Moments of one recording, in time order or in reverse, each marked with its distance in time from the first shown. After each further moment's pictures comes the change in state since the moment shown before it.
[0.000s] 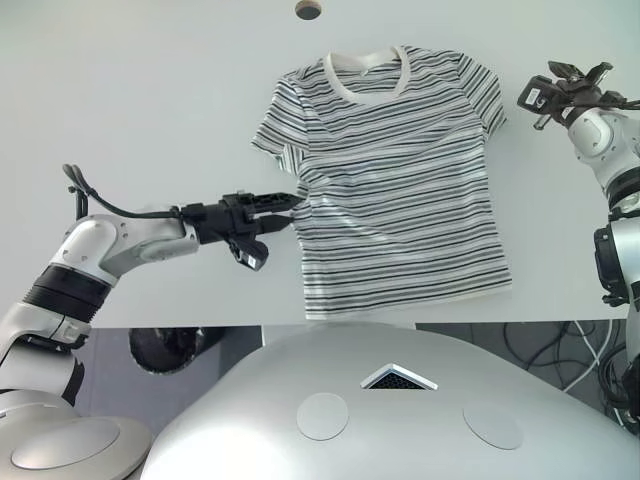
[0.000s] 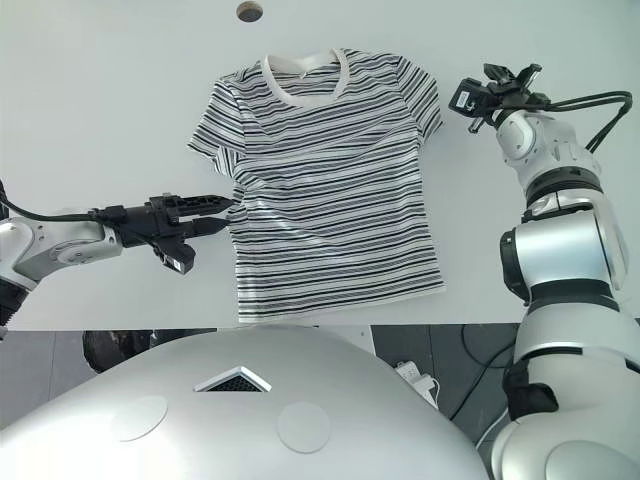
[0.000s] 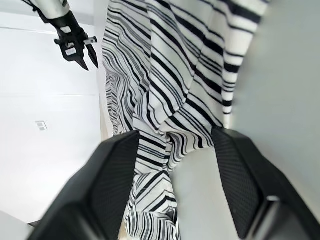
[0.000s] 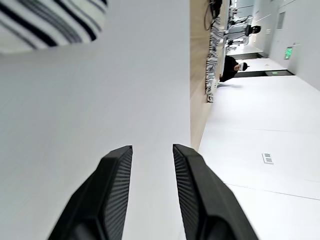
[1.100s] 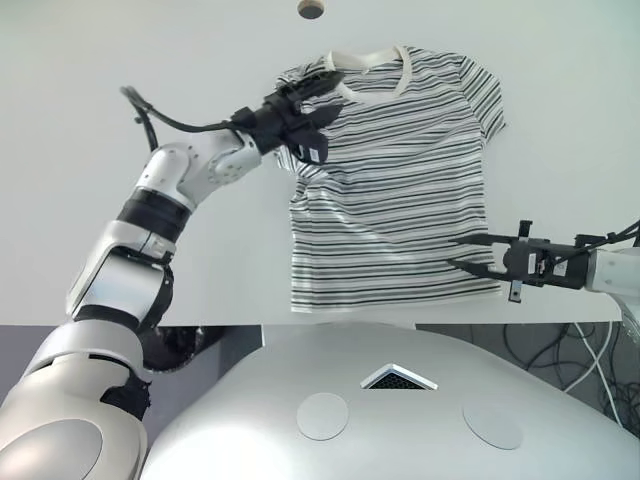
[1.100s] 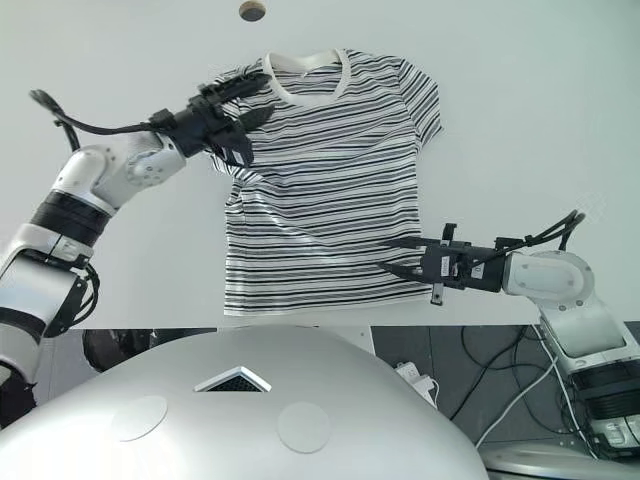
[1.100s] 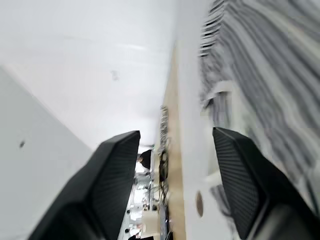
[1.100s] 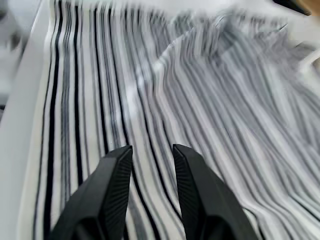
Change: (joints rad) left arm -0.440 -0.406 -0.085 0.380 0.067 0.218 0.169; right arm 1.170 -0.380 -0.275 -1.512 0.936 0.100 1.040
